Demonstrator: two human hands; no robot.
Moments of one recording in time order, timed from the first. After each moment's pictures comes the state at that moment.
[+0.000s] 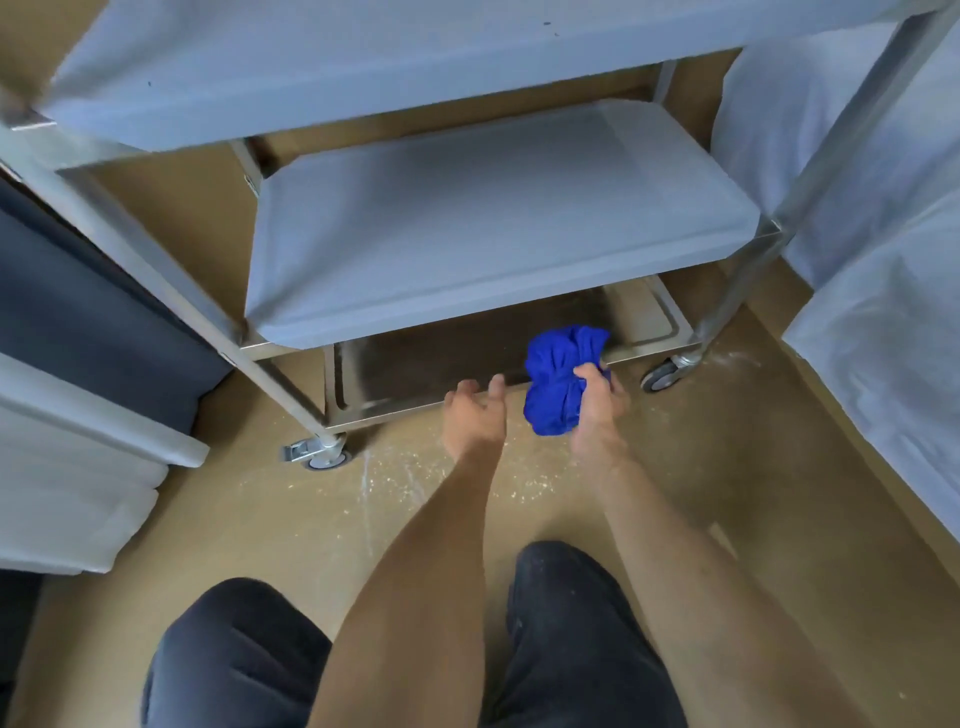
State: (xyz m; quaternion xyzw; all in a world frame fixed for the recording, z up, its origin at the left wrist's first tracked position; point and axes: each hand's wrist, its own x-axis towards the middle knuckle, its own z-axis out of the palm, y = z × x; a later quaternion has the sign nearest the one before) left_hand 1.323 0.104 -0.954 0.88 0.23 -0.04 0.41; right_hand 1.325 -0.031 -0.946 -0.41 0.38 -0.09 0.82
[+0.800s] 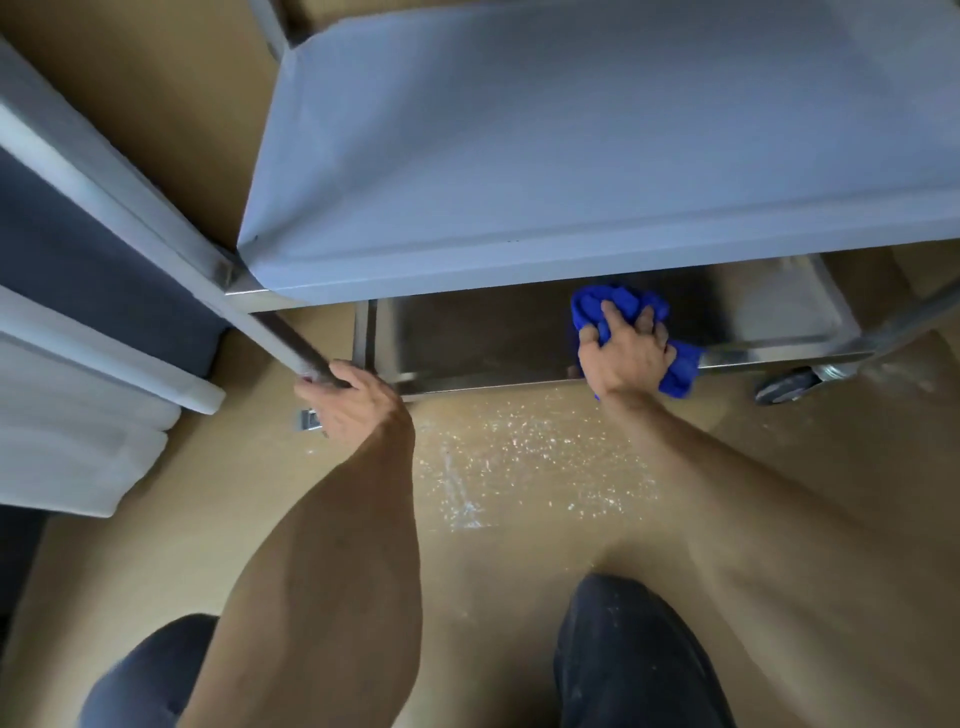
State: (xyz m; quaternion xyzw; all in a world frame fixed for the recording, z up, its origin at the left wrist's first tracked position) left_hand 1.393 0.269 -1.046 0.71 0.53 0.31 0.35; right_hand 1.449 0.015 -1.062 -0.96 0.19 0.03 0.20
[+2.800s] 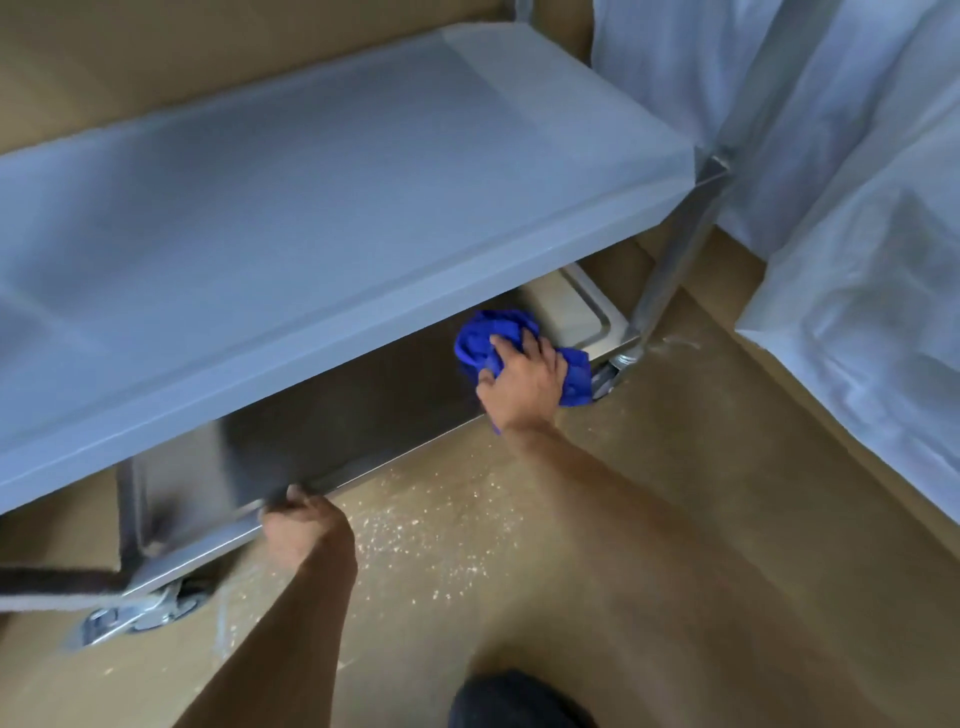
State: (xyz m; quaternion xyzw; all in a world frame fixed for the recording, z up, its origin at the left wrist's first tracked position) left_hand 1.401 0.098 -1.064 0.80 0.45 0.04 0.38; right_hand 1.460 -0.127 -1.083 -0.94 0.22 -0.11 0.21
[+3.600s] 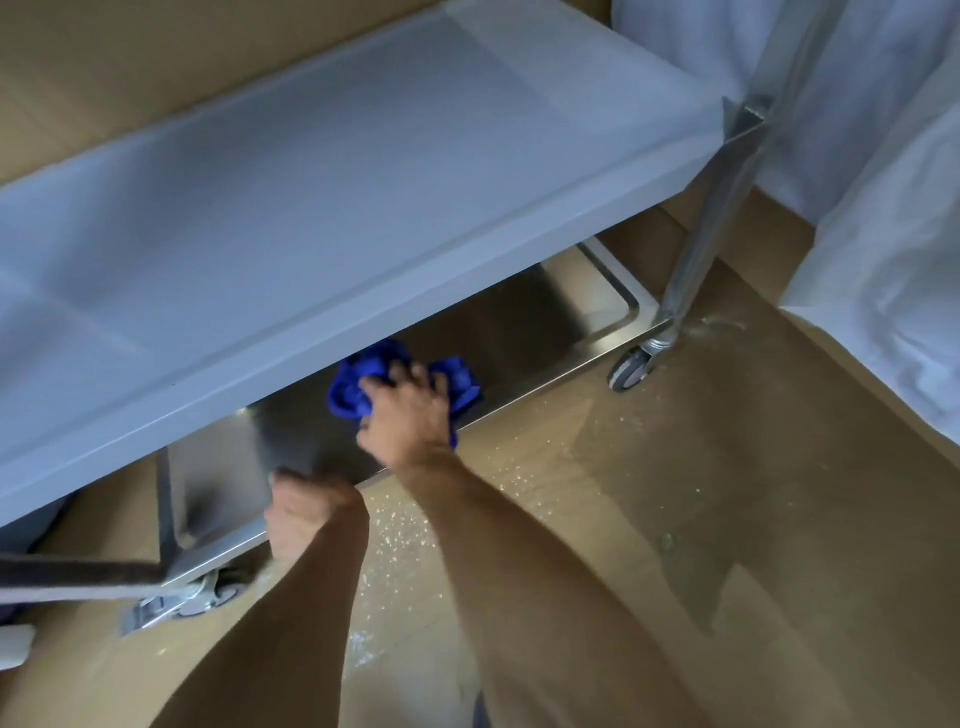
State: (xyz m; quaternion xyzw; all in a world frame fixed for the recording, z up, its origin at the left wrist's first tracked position) left_hand 1.419 0.095 -1.043 0.88 0.42 0.03 0.21; right_hand 1.468 0.006 -1.064 -0.97 0.04 -0.01 0.25
